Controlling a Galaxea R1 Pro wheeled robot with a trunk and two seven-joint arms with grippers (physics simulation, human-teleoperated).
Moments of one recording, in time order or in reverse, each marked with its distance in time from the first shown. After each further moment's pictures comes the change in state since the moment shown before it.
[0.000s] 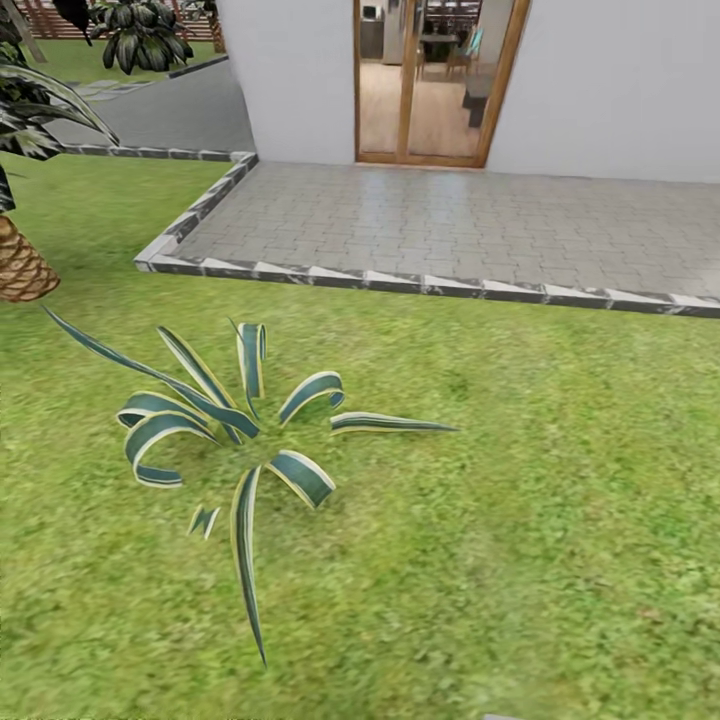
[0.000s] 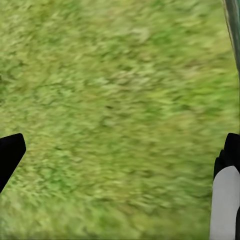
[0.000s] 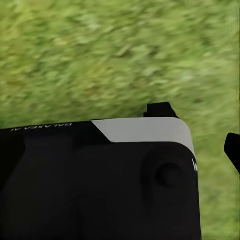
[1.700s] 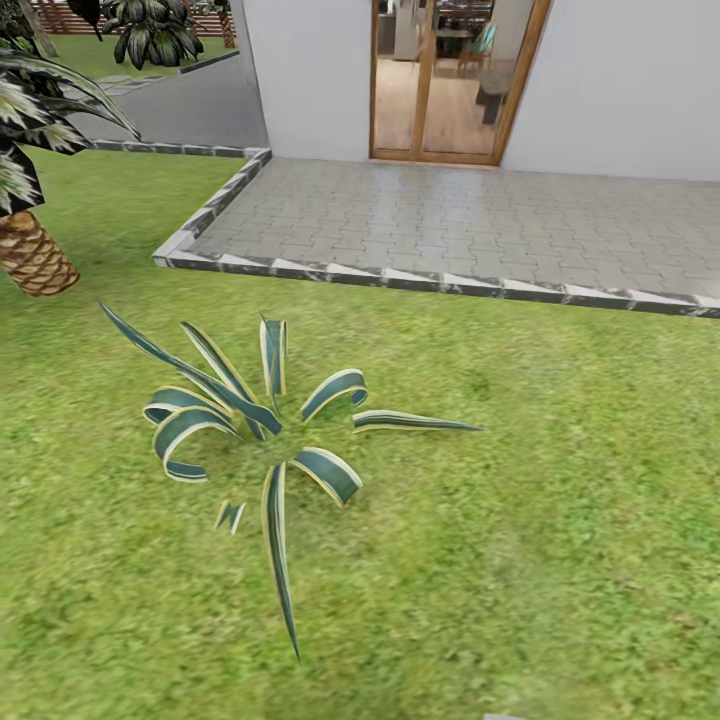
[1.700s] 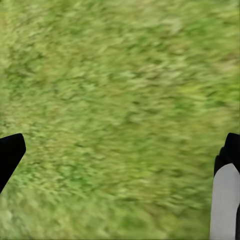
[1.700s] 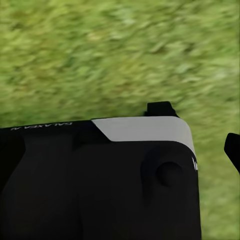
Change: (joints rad) left arm 0.000 0.000 -0.001 0.000 0.000 0.000 0.001; right arm 0.000 0.000 0.000 -0.002 0.000 -0.003 0.000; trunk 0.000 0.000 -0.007
